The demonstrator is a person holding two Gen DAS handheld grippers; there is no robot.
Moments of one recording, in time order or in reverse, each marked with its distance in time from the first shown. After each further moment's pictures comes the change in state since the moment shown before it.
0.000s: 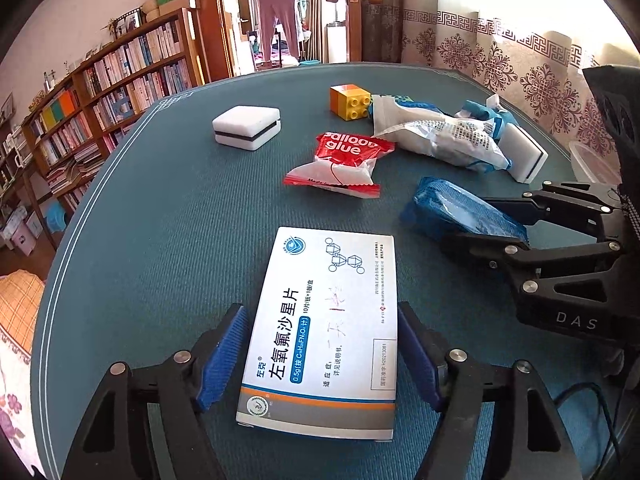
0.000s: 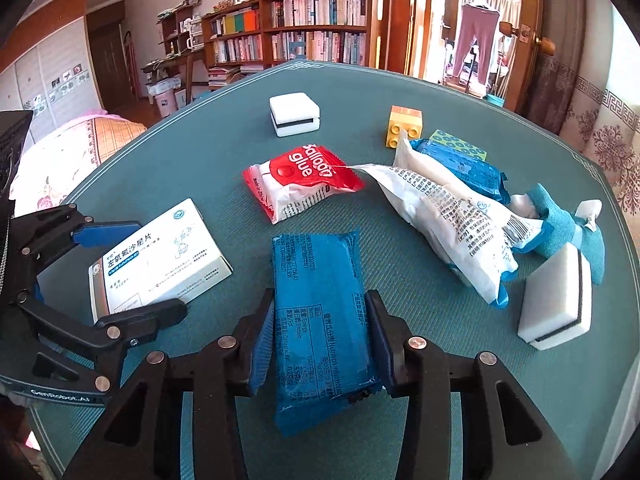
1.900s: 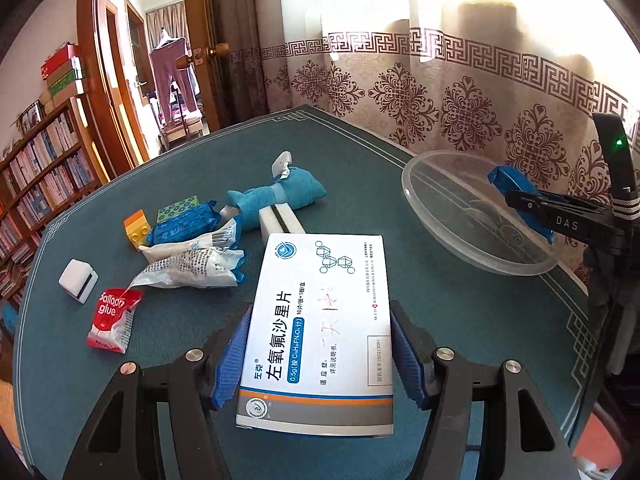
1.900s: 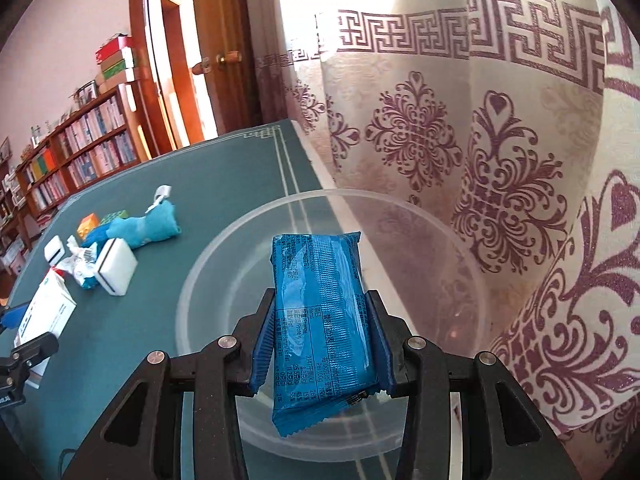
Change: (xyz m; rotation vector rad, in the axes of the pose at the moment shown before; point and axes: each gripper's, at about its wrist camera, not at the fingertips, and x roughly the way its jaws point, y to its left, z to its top) left arm -0.029 -0.192 0.068 0.261 -0.122 -0.211; right arm -0.191 -0.234 -0.140 0.611 -0.175 -0.553
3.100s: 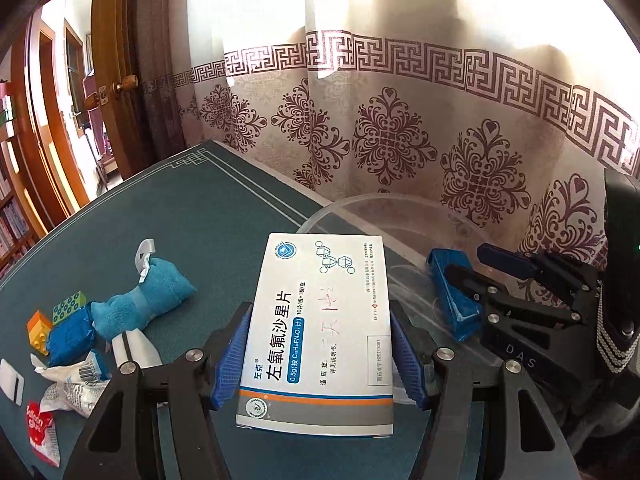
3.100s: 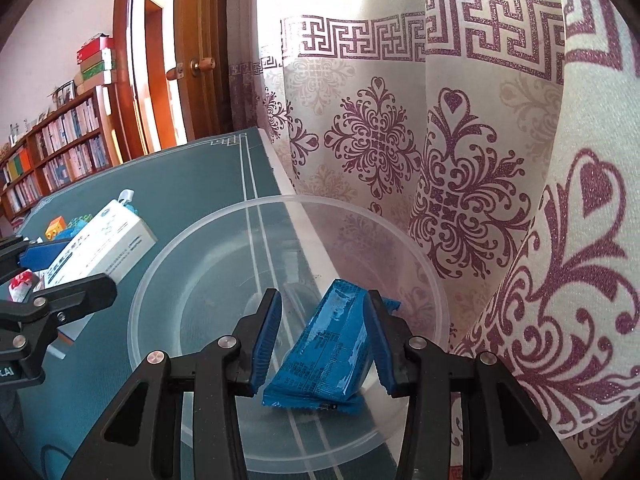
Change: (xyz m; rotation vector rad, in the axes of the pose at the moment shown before) left arm 0.058 -0.076 0.078 0.115 -0.046 -0.208; right arm -0.002 -0.006 -0.006 -0.017 -0.046 -0.076
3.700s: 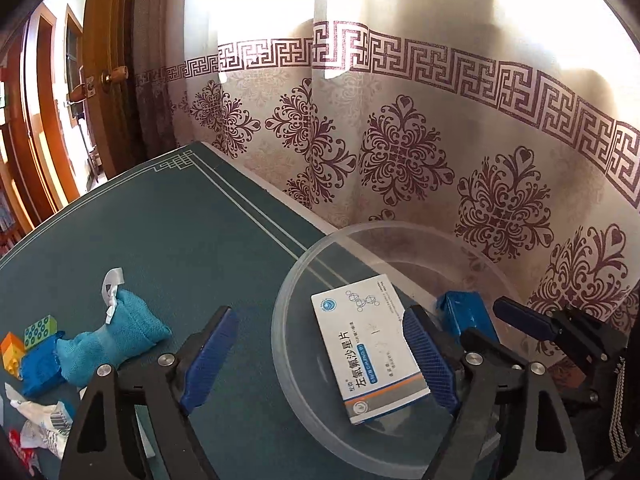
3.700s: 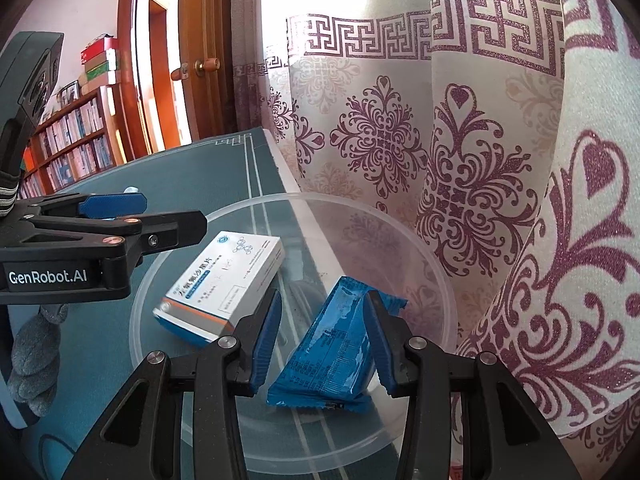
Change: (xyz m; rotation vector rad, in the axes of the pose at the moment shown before) left arm 0.038 0.012 0.024 -0.056 -0.001 -0.030; right arm 0.001 0.002 -0.006 -0.003 -0.010 0.014
